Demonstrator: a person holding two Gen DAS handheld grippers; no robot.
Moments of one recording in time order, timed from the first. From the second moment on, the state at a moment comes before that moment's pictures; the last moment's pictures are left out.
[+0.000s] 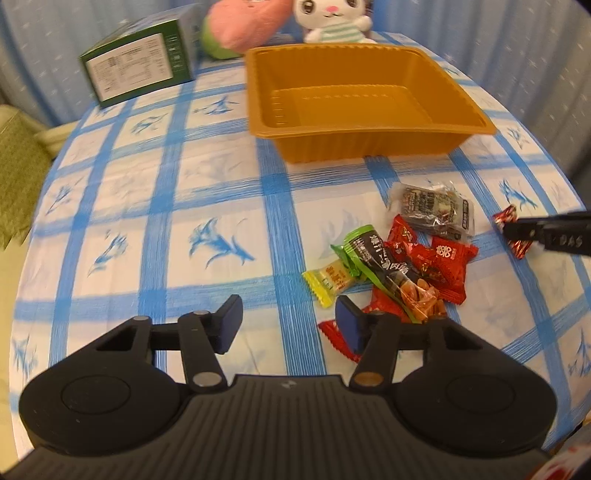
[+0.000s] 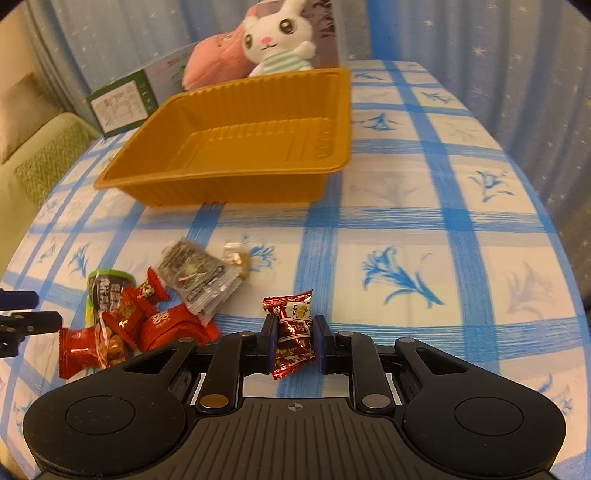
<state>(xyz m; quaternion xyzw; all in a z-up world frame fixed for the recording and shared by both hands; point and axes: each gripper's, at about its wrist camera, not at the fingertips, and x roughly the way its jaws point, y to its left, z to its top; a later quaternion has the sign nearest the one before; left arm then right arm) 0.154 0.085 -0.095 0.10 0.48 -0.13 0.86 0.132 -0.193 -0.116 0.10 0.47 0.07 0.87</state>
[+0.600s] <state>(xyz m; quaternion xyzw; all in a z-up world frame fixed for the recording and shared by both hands) 0.186 0.058 -0.124 0.20 0.48 -0.28 0.81 0.115 -0.230 -0.111 0.16 0.48 0.00 0.86</state>
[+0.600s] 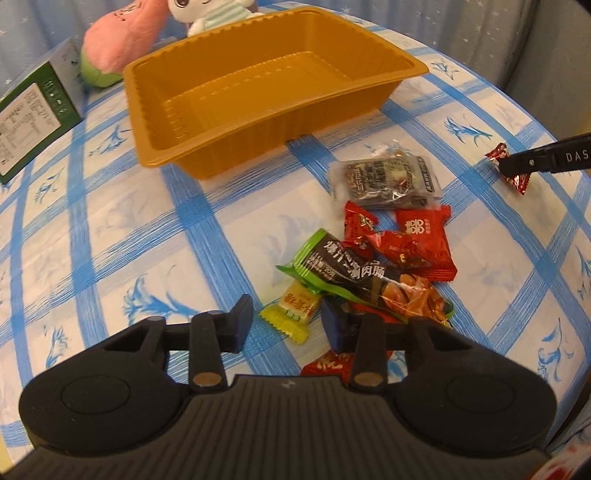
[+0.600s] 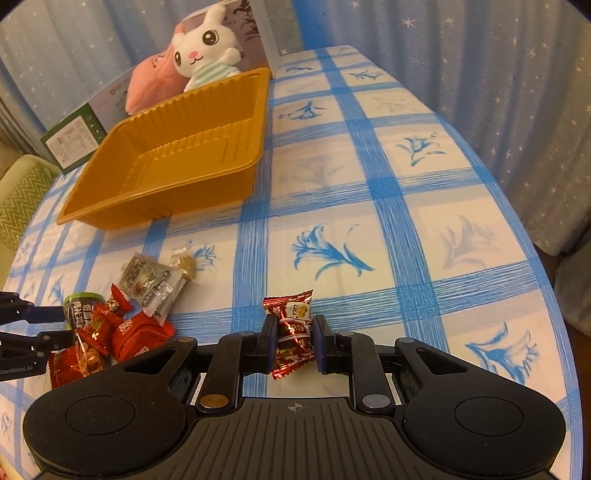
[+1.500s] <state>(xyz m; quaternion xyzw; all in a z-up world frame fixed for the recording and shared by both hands) 0.190 0.078 -0.064 0.08 0.44 -0.24 0.86 0.144 -0.207 -0.084 0.14 0.45 0.06 0.88</state>
